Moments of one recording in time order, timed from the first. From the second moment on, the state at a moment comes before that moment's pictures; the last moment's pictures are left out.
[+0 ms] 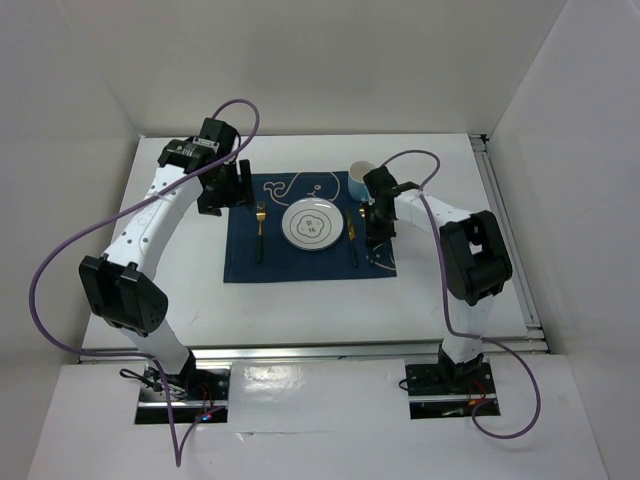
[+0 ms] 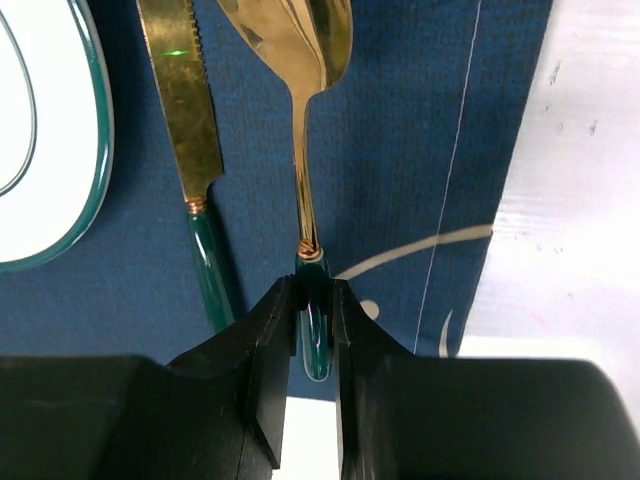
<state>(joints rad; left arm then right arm) -0.27 1.67 1.76 -1.19 -0.10 -0.45 0.37 1.89 1.32 -0.63 0.02 0.36</state>
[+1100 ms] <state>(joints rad) -0.27 1.64 1.76 -1.17 -0.10 -0.45 0.03 1.47 1.30 -0.68 0.24 0.55</state>
